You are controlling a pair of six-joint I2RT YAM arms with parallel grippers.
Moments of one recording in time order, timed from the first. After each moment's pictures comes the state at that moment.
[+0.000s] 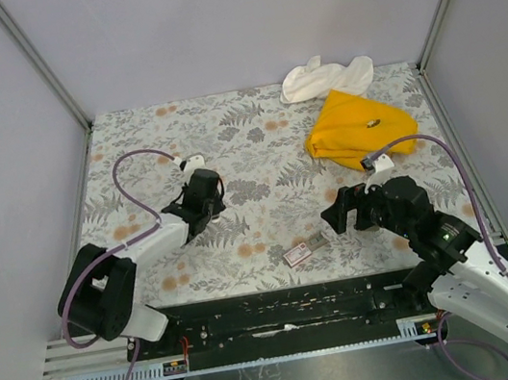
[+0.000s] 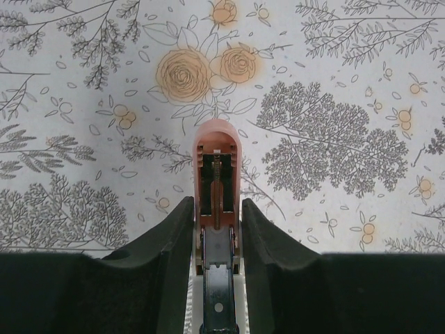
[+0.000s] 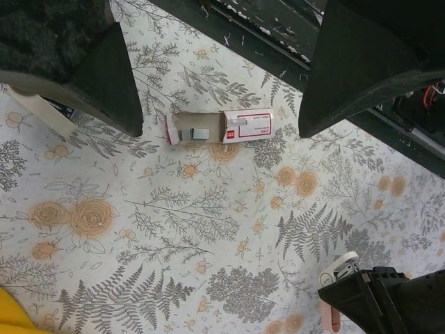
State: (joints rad) left arm -0.53 1.47 0.75 -0.06 -0.36 -0.54; right arm 0.61 0.59 0.59 -0.46 -0.01 0.46
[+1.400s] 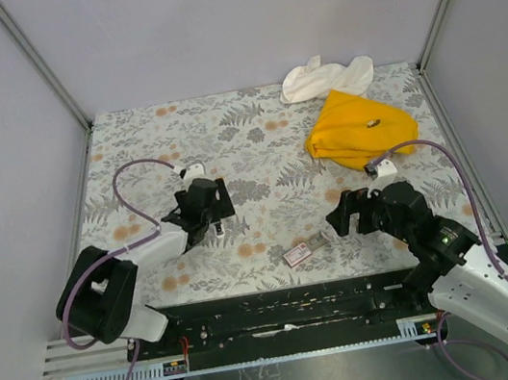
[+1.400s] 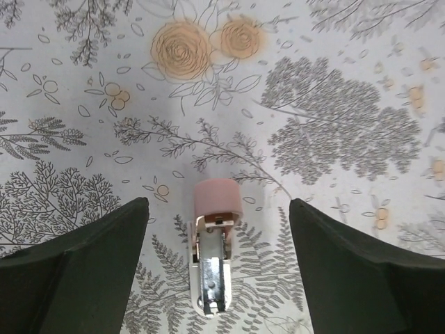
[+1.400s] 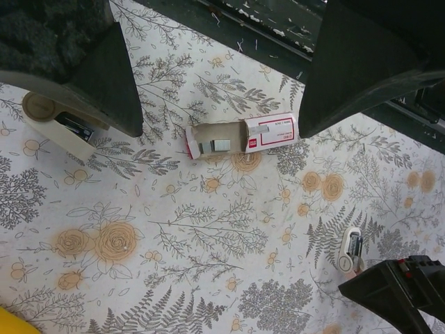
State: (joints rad) left arm -0.53 1.48 0.65 0.07 -0.34 -0.54; right arm 0.61 0.55 0.52 -0.48 0.06 0.49
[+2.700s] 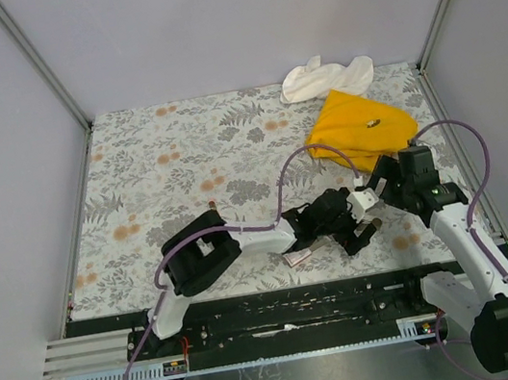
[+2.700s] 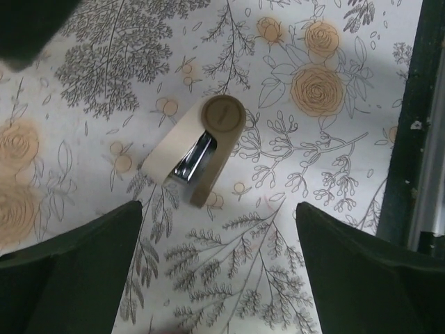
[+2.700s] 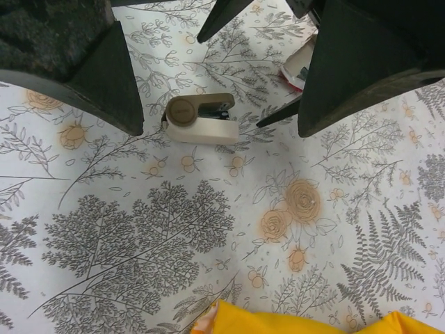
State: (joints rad) left arm -1.13 2.08 1.27 0.27 0.18 -0.05; right arm 0.06 0.92 0.64 -0.59 0.04 0.59
